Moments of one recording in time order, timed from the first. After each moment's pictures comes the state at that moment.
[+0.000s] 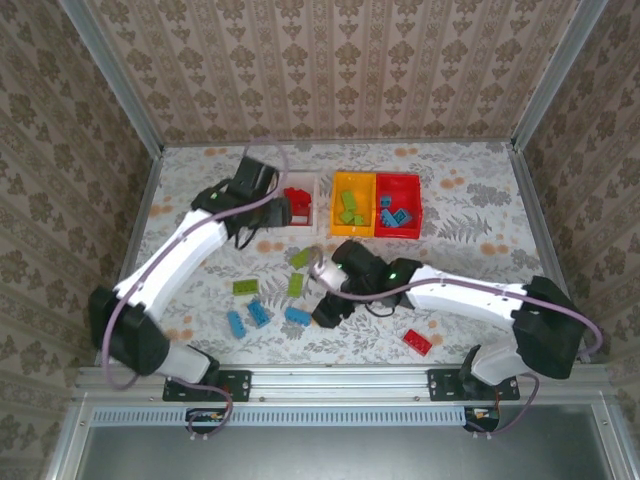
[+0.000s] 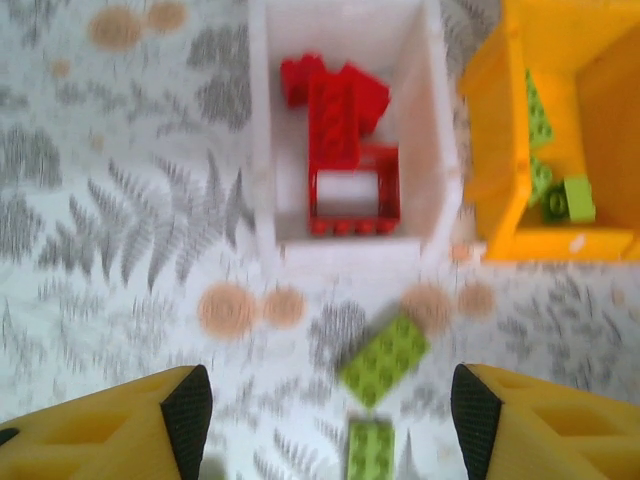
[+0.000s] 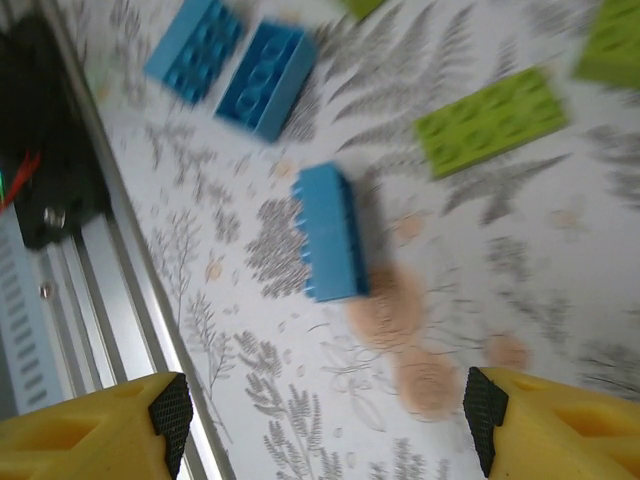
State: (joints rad) left arm -0.55 1.40 1.30 -0.84 -0.12 -0.42; right arm 0.95 1.46 0.92 -0.38 -0.28 0.08
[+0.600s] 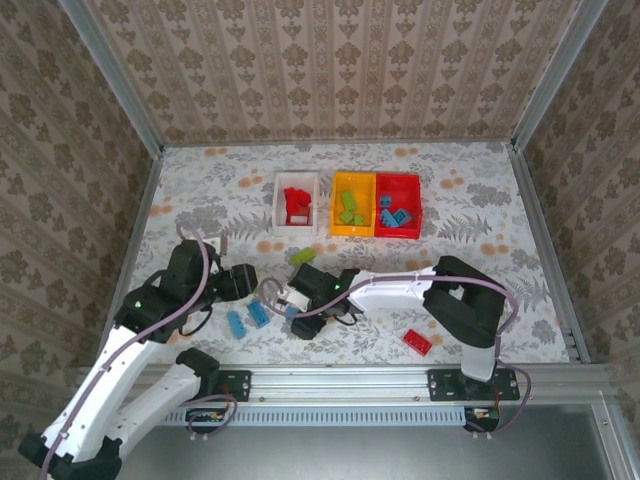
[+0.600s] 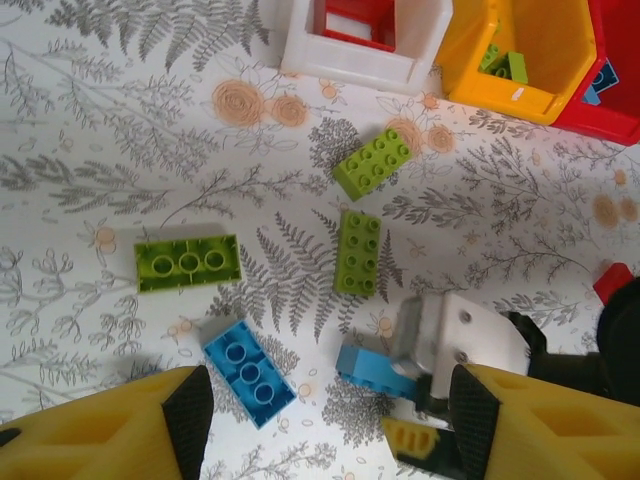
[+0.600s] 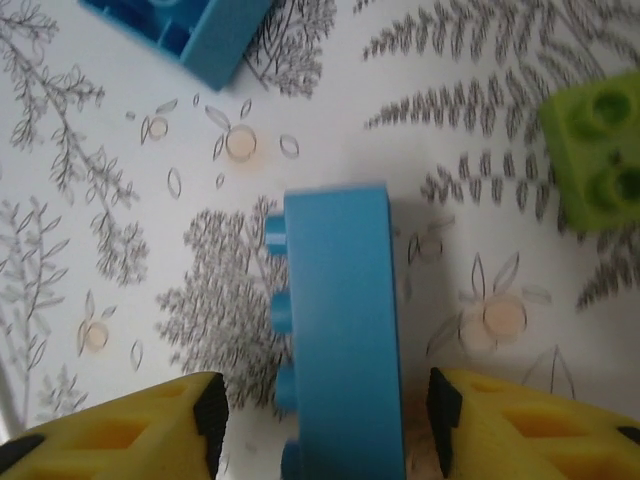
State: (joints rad) left arm -0.55 0.67 0.87 -1.02 0.00 -0.59; right arm 1.07 1.88 1.13 -0.35 -0.15 0.01
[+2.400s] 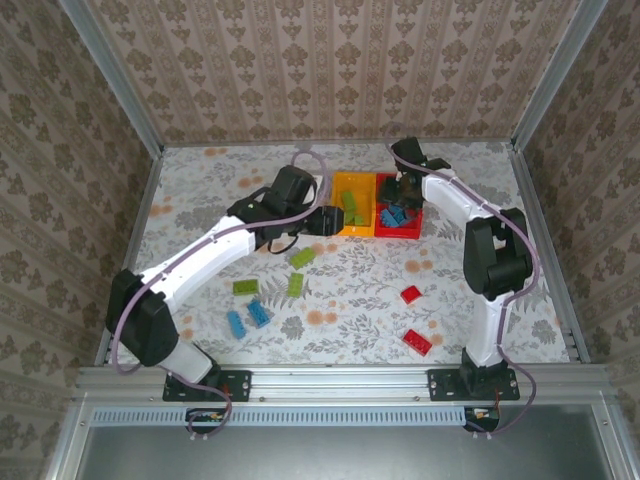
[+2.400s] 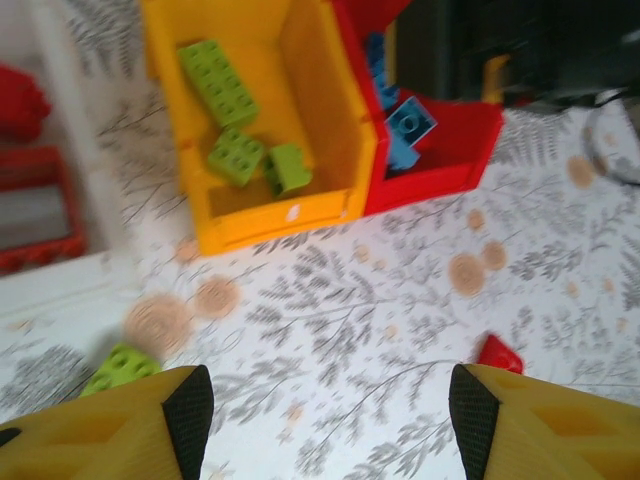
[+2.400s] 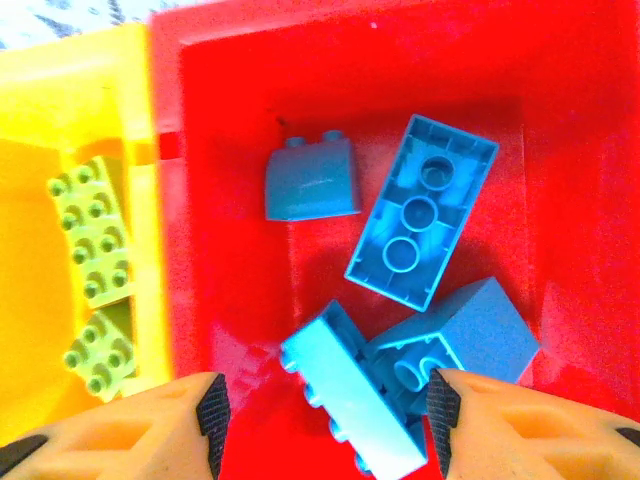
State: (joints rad) left arm -0.73 1.51 1.30 -0.58 0.11 -0.47; right arm 0.26 1.95 1.59 -0.70 0.01 0.46
